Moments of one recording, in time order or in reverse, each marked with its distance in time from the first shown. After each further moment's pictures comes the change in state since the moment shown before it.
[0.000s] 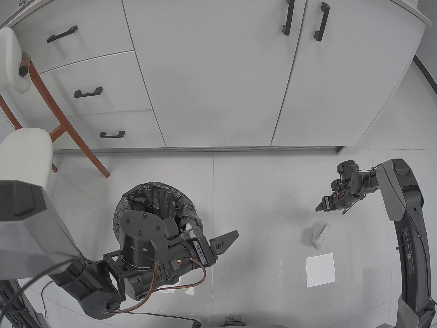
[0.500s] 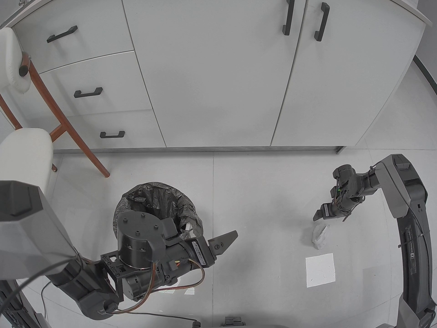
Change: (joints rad) left arm -0.001 -0.011 0.009 0.000 0.001 -0.001; right arm 0.039 -0.080 0.164 0.026 -0.107 0.073
